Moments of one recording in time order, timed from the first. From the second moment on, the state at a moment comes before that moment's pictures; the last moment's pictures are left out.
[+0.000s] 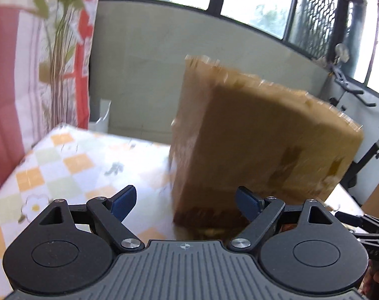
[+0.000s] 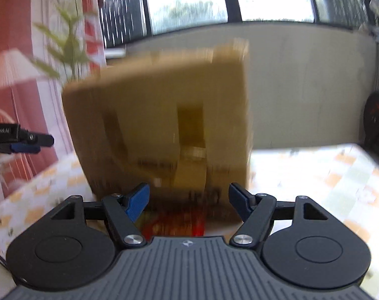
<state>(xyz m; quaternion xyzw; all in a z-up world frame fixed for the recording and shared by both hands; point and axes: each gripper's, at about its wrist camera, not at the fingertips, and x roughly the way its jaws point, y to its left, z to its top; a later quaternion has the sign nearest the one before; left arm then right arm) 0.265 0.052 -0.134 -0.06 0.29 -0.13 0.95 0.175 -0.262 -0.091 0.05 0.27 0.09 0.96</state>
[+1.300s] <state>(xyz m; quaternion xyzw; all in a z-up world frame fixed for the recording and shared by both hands) 0.284 -0.027 -0.220 0.06 0.37 -0.11 0.92 0.195 -0.261 -0.131 0.04 0.35 0.09 0.93</state>
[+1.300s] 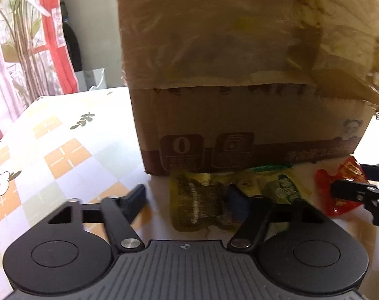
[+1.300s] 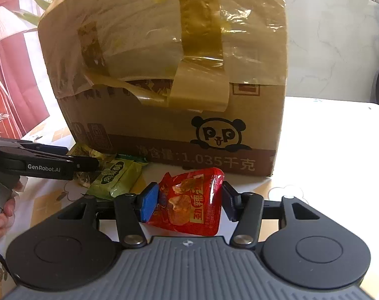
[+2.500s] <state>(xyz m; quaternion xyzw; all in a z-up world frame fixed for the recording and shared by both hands) 0.180 0.017 -0.203 0.01 0.37 -0.16 0.91 0.149 -0.248 -0.128 0.04 0.32 0.13 0.94</state>
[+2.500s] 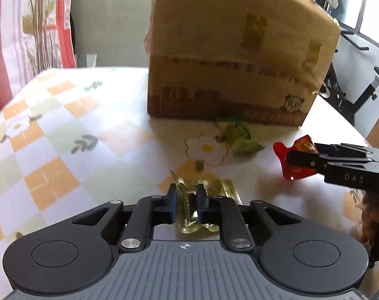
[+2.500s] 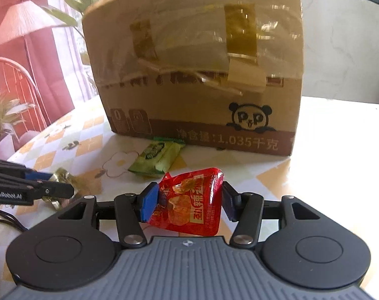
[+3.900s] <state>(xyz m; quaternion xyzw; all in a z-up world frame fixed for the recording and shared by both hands) 0.287 -0.064 0.012 0.01 0.10 -0.21 0.97 0.260 -0.275 0.047 0.03 0.16 0.08 0.98</state>
